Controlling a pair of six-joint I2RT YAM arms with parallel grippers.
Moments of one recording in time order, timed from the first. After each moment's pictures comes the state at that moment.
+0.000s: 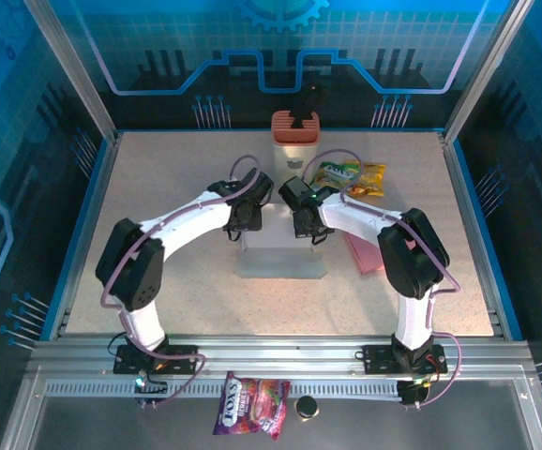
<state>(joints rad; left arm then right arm) -0.58 1.76 1.35 -0.81 -0.25 -0.67 0.64 1.92 1.37 -0.79 0.33 0.60</state>
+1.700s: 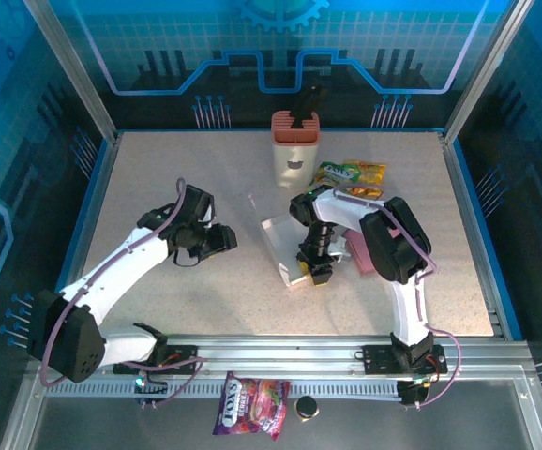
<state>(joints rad) -0.40 1.27 0.96 -0.78 0.25 -0.73 0.59 2.05 1.42 -1.25 -0.35 1.72</state>
